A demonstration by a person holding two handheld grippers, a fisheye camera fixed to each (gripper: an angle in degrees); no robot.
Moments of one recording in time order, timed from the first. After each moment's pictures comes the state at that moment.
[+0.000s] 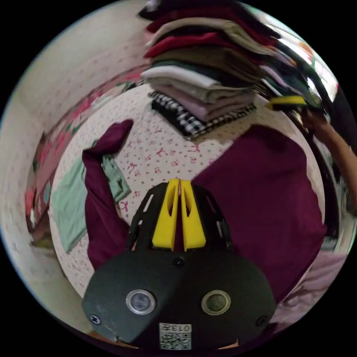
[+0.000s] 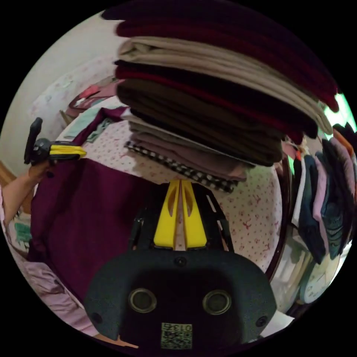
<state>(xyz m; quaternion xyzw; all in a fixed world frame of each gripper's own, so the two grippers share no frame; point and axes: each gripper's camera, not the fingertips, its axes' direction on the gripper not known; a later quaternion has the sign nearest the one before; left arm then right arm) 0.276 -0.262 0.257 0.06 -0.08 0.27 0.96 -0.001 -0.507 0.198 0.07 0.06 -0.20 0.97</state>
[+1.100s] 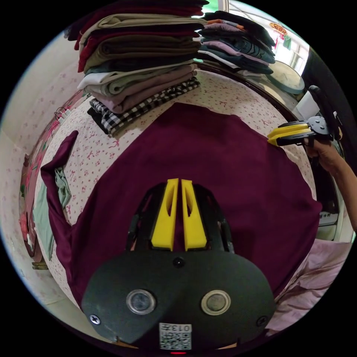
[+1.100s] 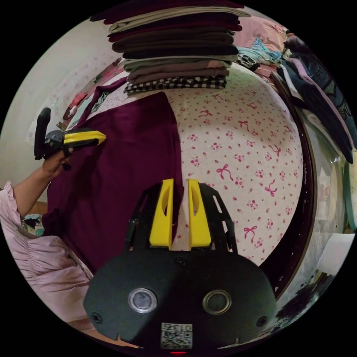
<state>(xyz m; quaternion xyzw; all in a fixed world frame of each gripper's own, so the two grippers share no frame) 0.382 -0.159 0.296 0.03 -0.05 0.39 0.92 0.075 -0.320 0.201 -0.01 0.00 -0.08 1.00</state>
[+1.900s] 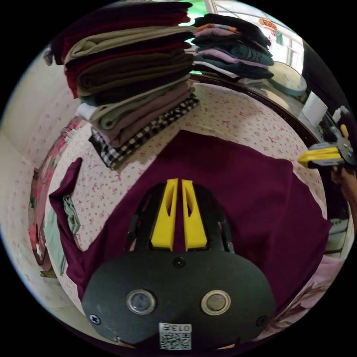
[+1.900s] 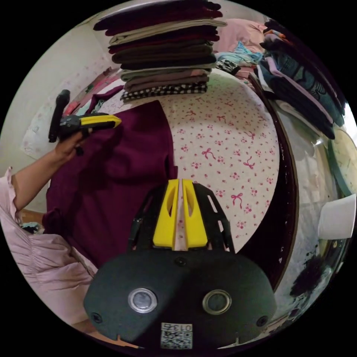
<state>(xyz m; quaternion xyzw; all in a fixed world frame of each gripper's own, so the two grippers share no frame) 0.441 -0.179 0.294 0.10 -0.09 0.39 0.91 0.081 -0.259 0.155 0.03 0.01 -0.04 1.00</state>
